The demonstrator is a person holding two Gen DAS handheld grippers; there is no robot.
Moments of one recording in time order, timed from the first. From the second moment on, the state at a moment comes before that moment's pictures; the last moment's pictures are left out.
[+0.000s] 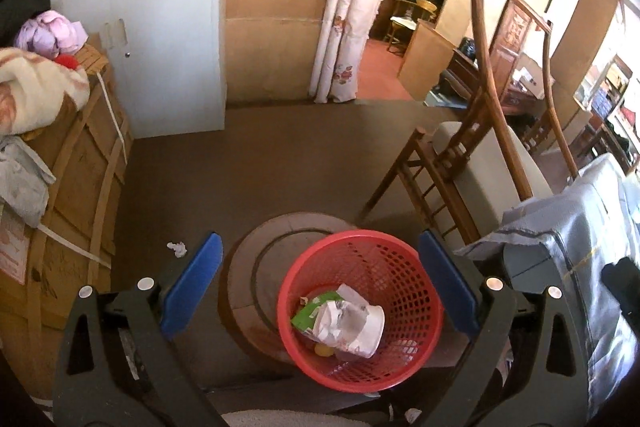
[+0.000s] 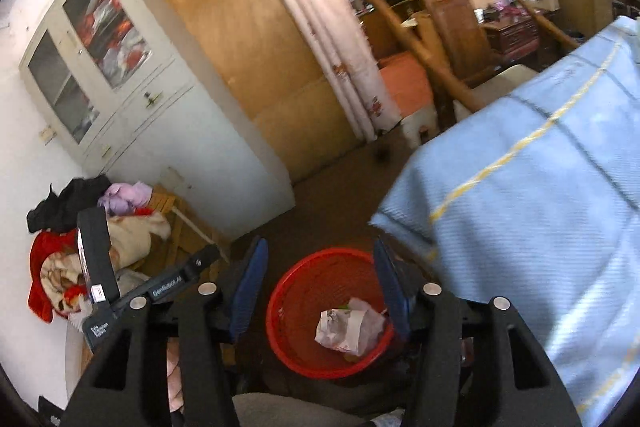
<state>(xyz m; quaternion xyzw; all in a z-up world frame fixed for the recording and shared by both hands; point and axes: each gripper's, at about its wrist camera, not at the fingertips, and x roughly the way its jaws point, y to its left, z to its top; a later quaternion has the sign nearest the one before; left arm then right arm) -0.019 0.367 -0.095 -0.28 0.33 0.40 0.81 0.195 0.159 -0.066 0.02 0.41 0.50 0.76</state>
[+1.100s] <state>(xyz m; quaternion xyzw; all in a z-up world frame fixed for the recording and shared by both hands) 0.060 0.195 -0.048 -0.10 0.36 0.22 0.90 0.179 -0.158 0.008 0.14 0.22 0.25 0.93</state>
